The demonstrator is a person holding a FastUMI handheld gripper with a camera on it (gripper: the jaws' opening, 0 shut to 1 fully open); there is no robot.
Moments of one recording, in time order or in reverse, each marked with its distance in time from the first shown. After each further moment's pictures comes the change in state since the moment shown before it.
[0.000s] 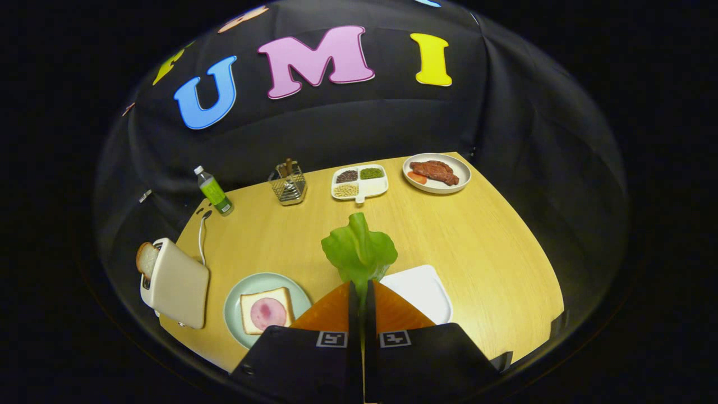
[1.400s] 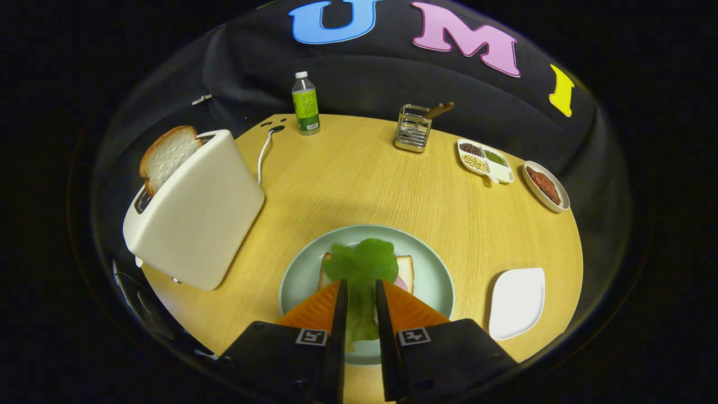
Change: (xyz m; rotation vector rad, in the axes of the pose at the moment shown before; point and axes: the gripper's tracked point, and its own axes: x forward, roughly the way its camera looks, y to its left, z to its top) arm 0.061 0.165 -0.106 -0.366 0.192 0.150
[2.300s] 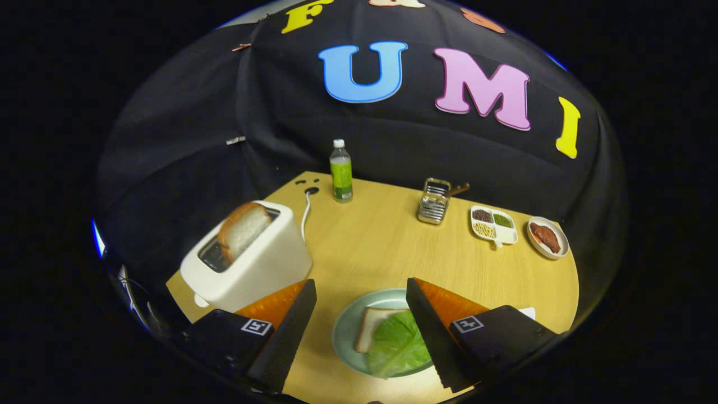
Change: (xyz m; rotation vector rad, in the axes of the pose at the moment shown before) arm -0.089 0.067 0.112 -0.048 -0.335 0.138
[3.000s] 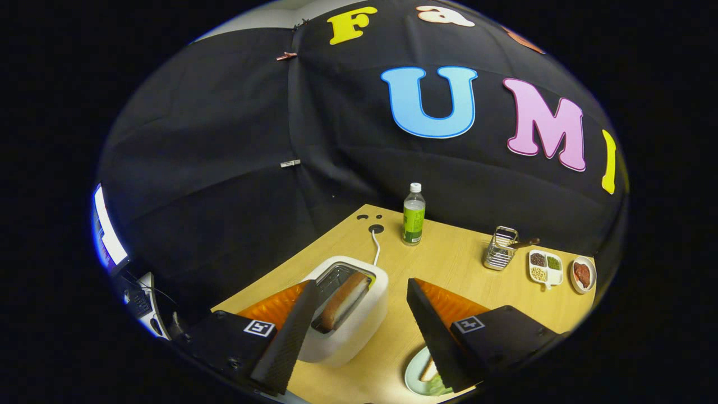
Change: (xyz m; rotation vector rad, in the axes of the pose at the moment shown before) arm 0.035 0.124 0.062 -0.050 -0.044 0.186
